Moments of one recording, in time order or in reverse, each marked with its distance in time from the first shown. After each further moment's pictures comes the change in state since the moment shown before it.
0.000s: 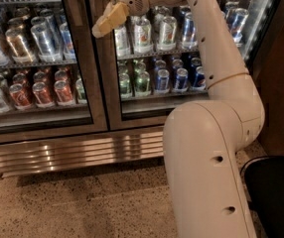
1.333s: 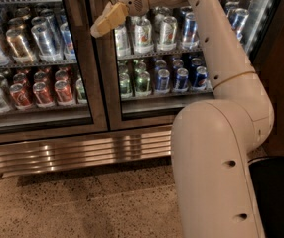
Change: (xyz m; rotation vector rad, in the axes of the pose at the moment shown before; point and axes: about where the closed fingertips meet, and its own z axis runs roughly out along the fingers) arm 0.002 -0.004 -0.001 0.039 0.009 0.011
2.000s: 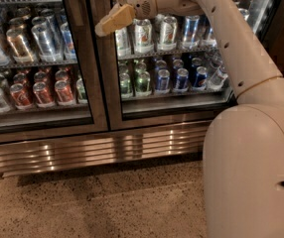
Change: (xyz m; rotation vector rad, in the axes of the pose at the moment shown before) arm 0.005 0.000 -0.020 0.110 -0.030 0.063
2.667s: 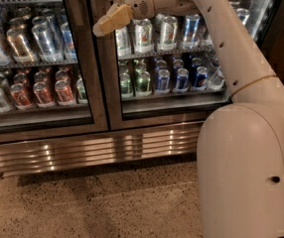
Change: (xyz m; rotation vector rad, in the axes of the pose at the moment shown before) arm -0.001 0.002 0.006 -0.026 -0.005 0.002
